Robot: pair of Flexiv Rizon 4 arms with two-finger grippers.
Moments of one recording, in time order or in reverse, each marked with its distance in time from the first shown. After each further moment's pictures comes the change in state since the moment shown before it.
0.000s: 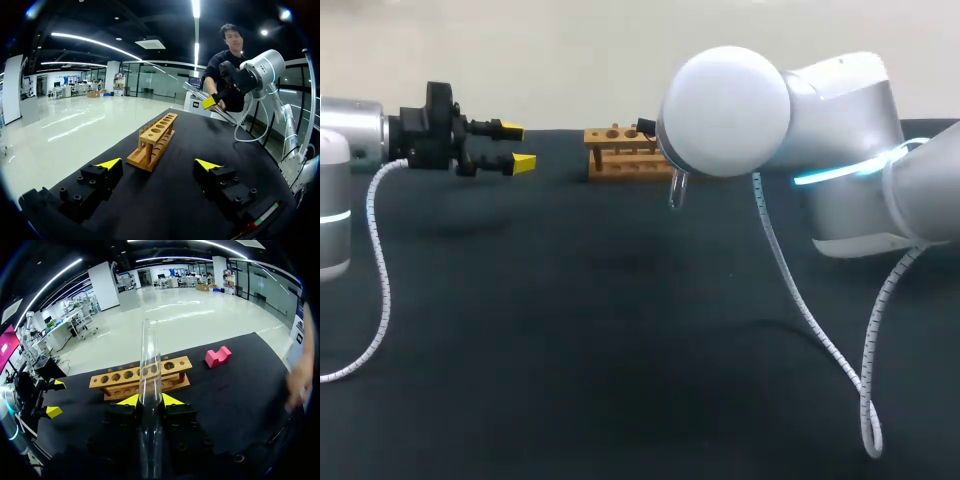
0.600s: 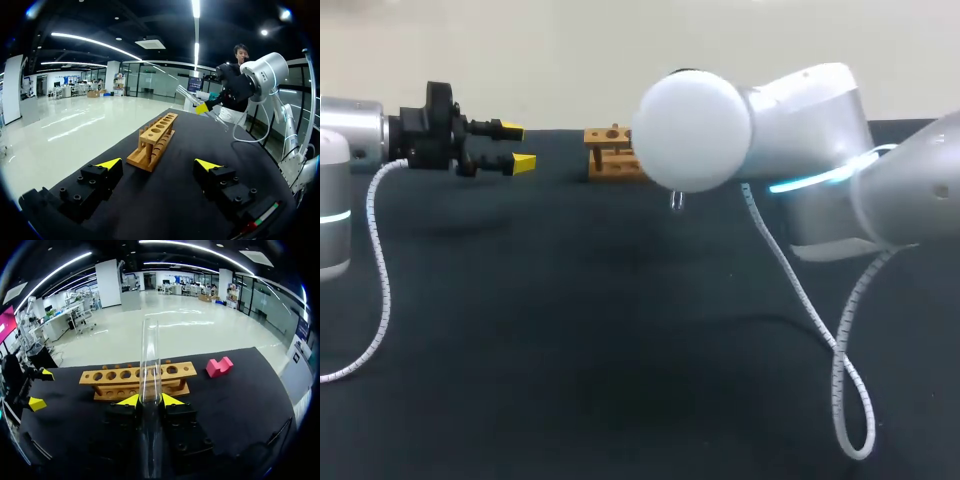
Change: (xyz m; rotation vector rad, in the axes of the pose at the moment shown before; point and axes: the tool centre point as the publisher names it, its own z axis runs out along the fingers) left arm 0.000 0.000 0.000 0.000 0.000 0.000; right arm 0.003 0.005 0.030 0.063 -0.039 -0.148
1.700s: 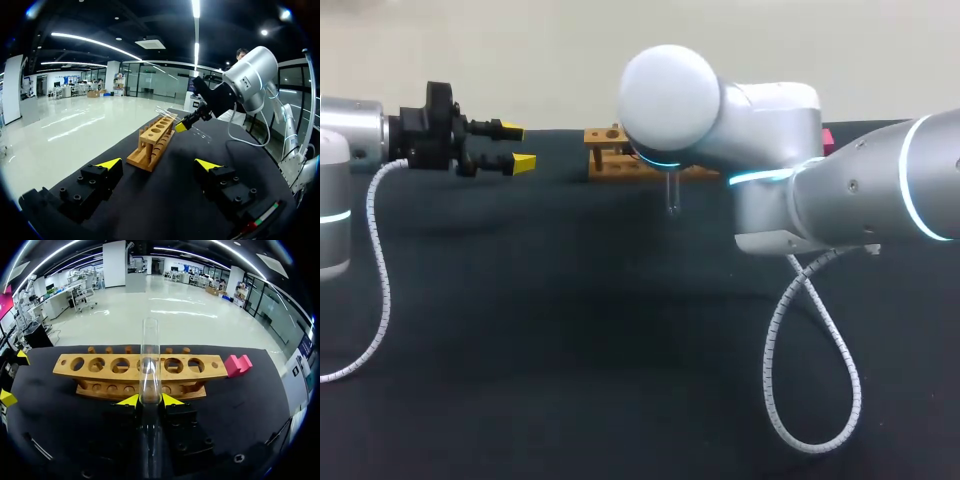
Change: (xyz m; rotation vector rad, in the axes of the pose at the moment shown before) left arm 0.000 0.000 0.000 0.000 0.000 0.000; right arm 0.021 0.007 0.069 0.010 0.149 -0.092
